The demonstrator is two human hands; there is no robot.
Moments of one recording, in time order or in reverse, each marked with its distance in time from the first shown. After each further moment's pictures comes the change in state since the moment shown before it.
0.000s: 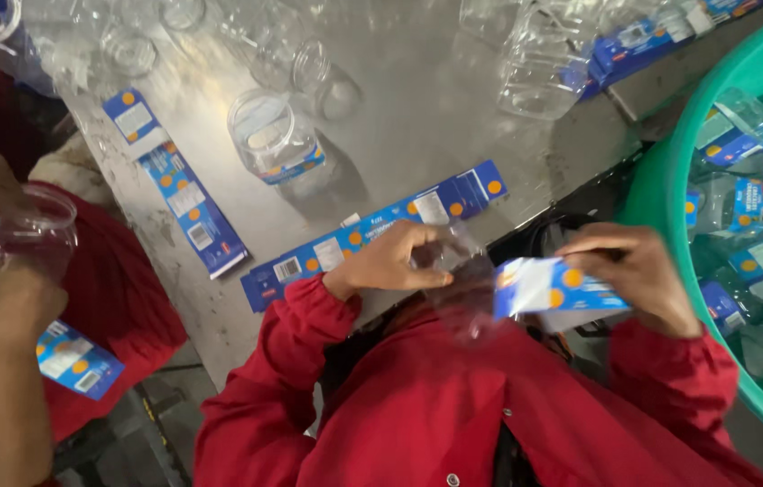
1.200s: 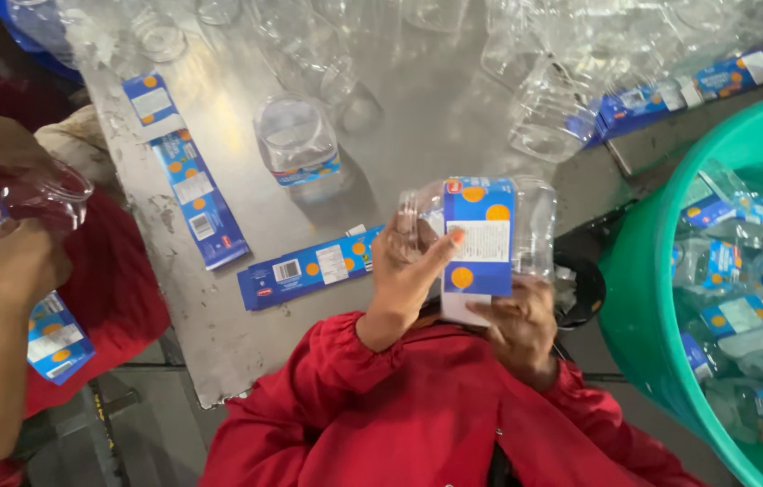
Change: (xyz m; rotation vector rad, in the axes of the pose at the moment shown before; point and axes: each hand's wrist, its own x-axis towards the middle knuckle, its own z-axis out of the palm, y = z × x) left_hand 0.011 0.016 0.067 -0.699 0.966 0.066; right_hand -0.020 0.030 0.120 -0.418 0.339 -0.758
